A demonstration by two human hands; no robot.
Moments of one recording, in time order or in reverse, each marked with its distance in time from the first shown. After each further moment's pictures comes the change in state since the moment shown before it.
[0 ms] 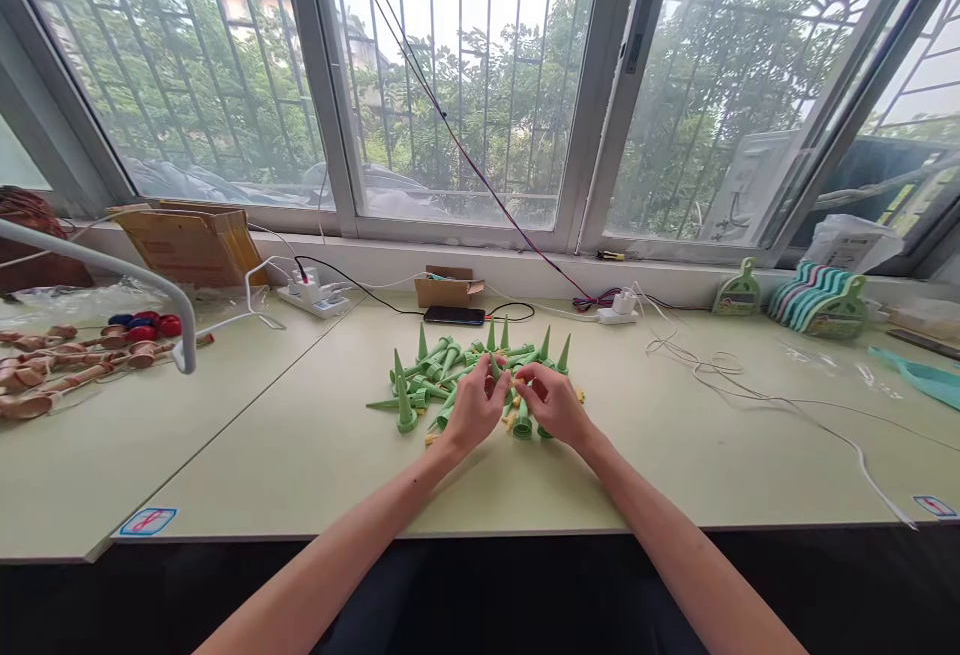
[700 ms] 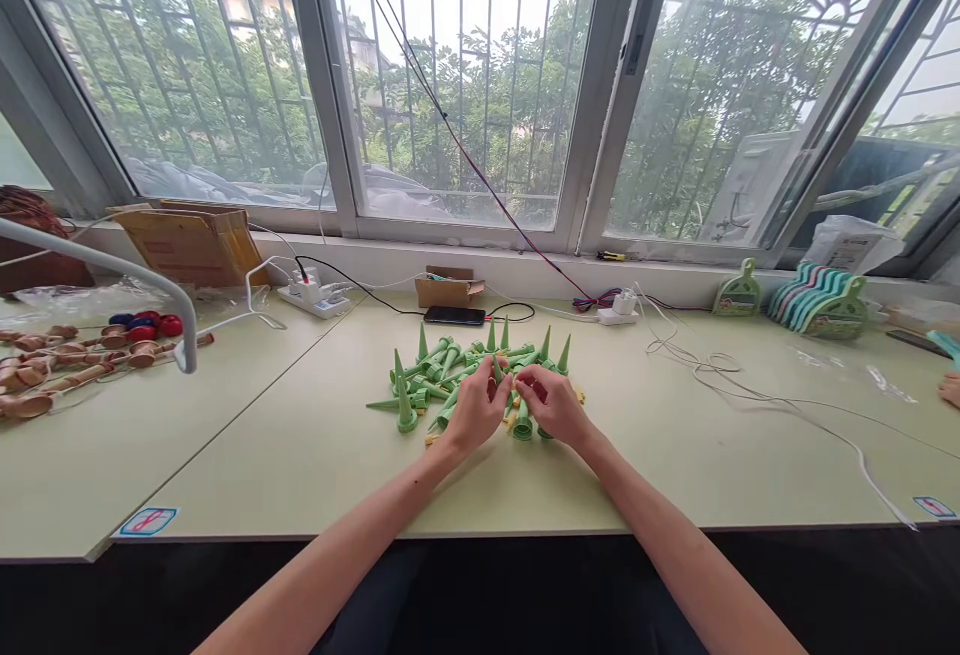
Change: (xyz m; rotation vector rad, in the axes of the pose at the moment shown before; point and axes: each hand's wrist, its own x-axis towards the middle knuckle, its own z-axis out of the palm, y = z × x) left_hand -0.001 0.002 -0.001 0.021 -0.048 0.005; right_hand 0.000 0.002 0.001 -0.005 -0.008 -0.011
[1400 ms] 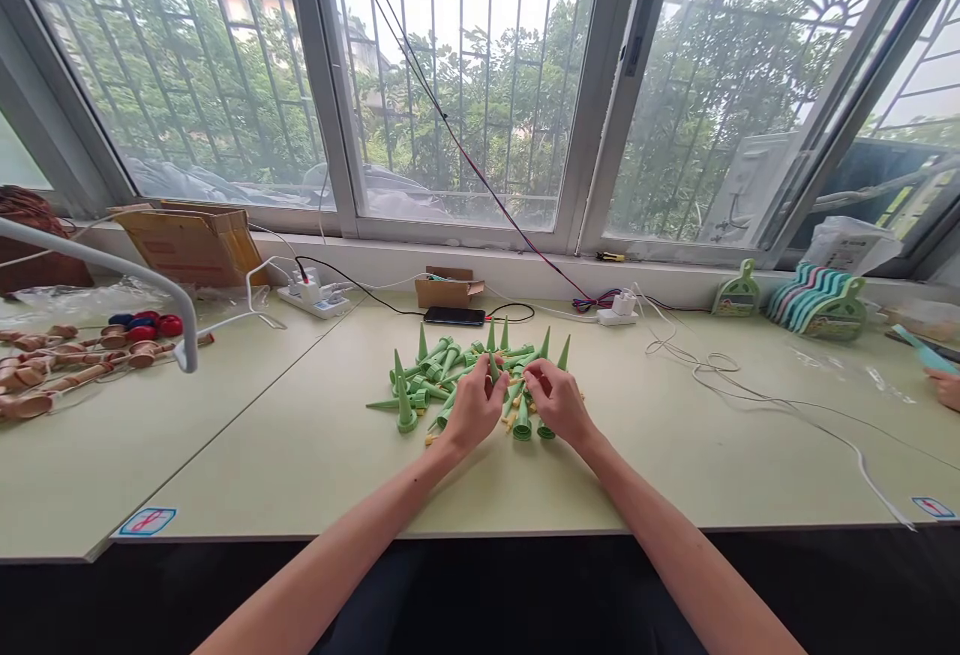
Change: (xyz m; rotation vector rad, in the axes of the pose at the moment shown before) left_hand 0.001 -0.004 0.001 0.008 0.055 -0.005; right_hand 0.001 -0.005 -0.002 -0.020 0.111 0.101
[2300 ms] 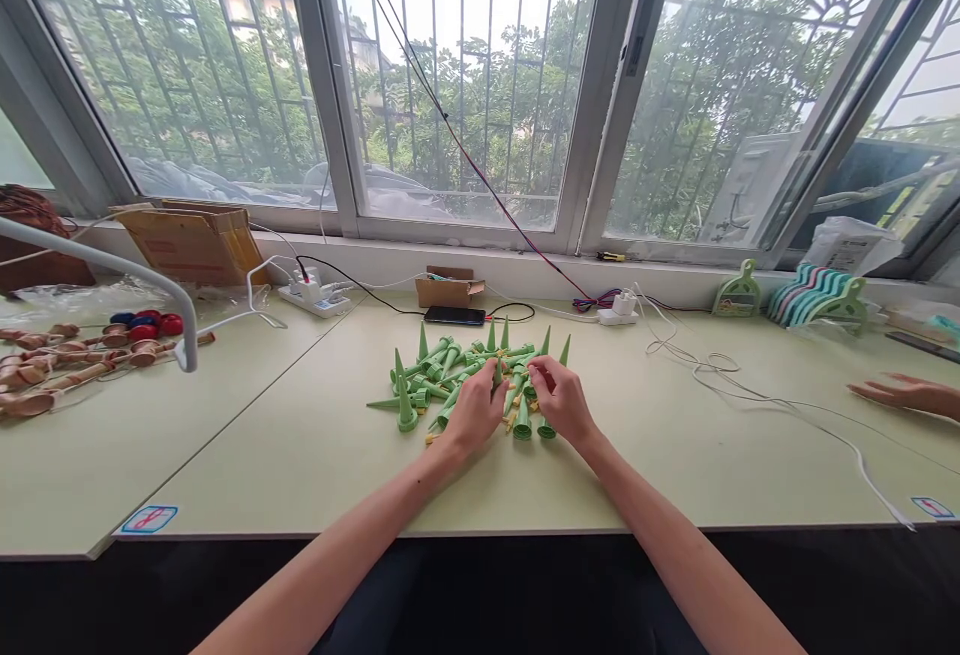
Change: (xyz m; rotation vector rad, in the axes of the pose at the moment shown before) left_hand -0.001 0.001 -0.002 0.216 -0.073 0.041; right_hand 0.001 -0.002 -0.002 -0.018 0.077 0.022
